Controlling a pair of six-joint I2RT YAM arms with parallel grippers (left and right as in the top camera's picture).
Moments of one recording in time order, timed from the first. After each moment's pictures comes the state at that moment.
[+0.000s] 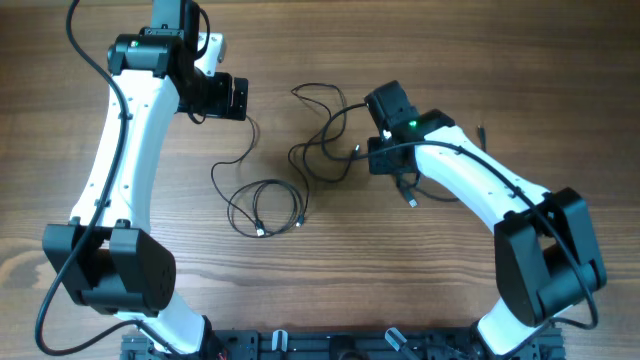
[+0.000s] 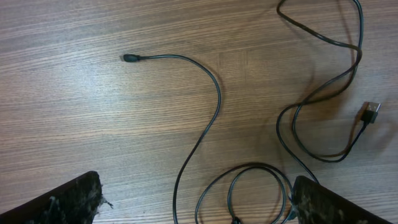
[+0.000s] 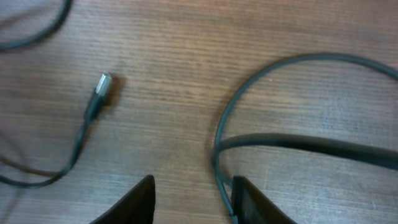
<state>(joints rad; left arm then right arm) -0.08 1.82 1.75 -1.19 0.04 0.02 0.45 1.81 1.20 -0.67 0.11 0.36</state>
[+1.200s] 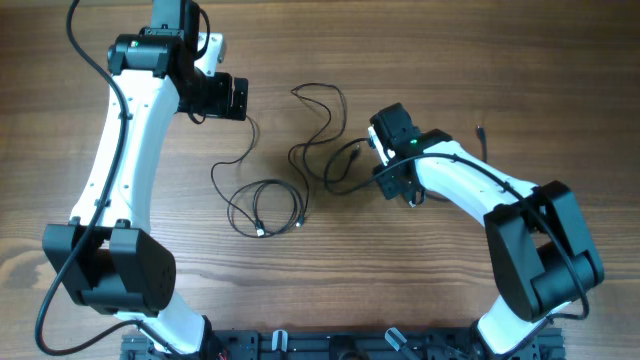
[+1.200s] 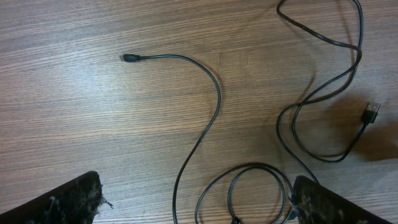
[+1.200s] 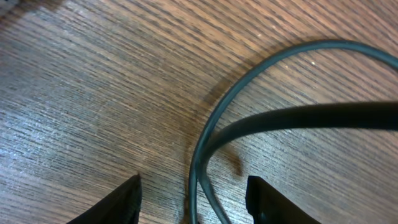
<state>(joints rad) -0.08 1.82 1.75 -1.19 0.04 0.02 0.44 1.84 1.06 -0.60 0.13 -0.06</state>
